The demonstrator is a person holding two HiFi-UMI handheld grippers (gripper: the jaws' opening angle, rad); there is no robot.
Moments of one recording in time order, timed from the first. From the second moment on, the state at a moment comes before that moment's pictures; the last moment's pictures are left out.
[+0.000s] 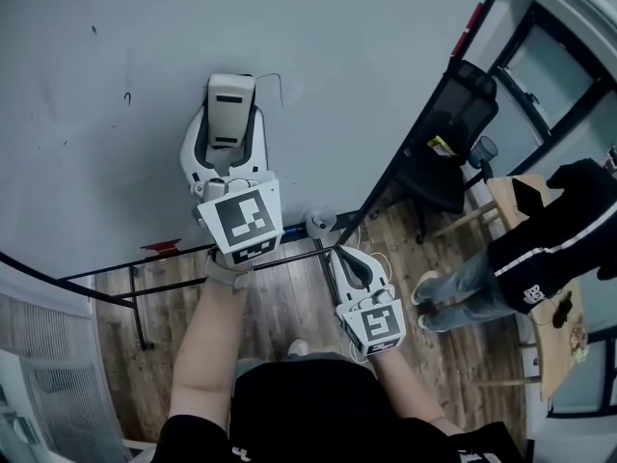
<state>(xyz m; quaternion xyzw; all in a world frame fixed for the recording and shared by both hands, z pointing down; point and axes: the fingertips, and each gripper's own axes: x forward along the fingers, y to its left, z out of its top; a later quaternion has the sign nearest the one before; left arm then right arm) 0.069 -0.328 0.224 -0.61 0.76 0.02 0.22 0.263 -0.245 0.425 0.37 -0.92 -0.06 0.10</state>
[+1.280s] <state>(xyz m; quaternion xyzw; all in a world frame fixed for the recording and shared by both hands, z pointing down) 0.015 -0.305 0.235 -0.56 0.80 0.02 0.20 0.250 -0.251 0.433 0.33 -0.94 -0.05 0.09</state>
